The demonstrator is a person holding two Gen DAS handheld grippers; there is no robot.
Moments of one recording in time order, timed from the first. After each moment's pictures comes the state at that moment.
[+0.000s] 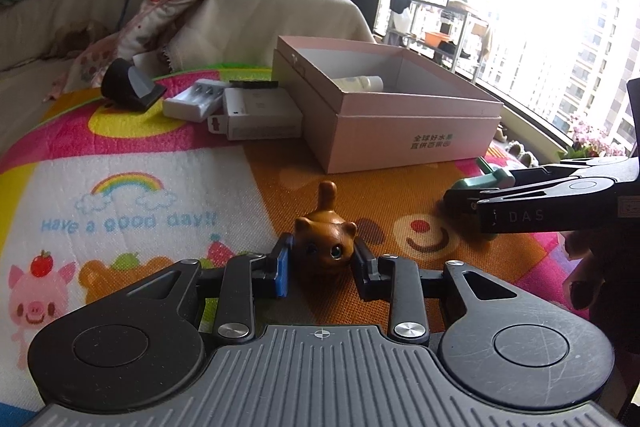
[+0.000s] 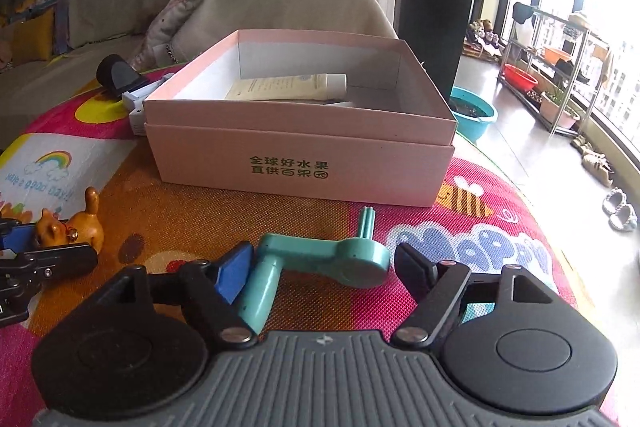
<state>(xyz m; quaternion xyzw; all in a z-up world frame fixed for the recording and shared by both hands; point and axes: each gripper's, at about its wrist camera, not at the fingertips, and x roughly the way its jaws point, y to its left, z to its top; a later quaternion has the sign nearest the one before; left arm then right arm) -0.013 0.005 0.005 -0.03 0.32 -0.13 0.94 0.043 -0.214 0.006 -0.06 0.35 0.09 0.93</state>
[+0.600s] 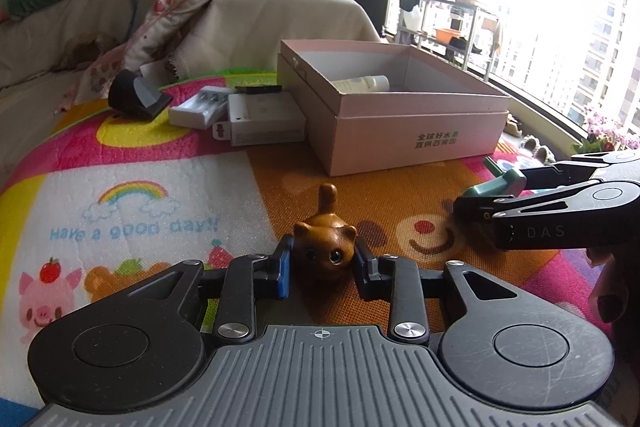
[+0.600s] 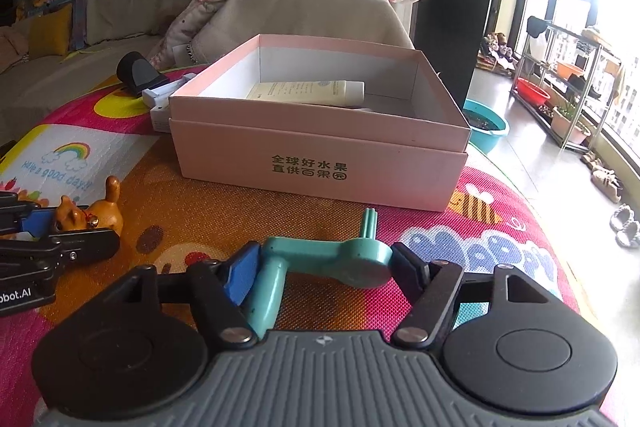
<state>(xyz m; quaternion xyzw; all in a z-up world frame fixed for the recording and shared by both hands) -0.014 -0.006 0.007 -0.01 0.32 -0.11 0.94 0.031 -0.213 0.010 -0.07 0.34 0.12 0.93</state>
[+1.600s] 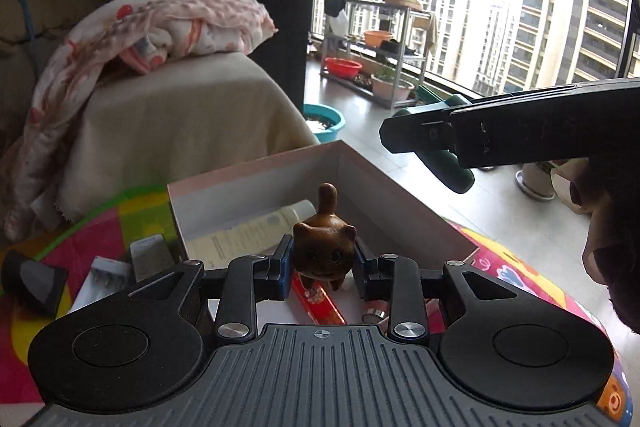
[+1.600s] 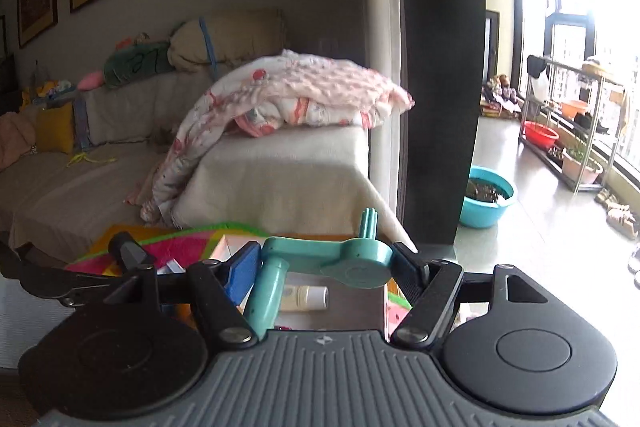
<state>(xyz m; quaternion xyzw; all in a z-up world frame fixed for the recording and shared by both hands) 0.142 -0.073 0.077 0.03 0.31 -0.21 0.92 0.146 -0.248 0.144 -0.01 0.28 0.14 0.95</state>
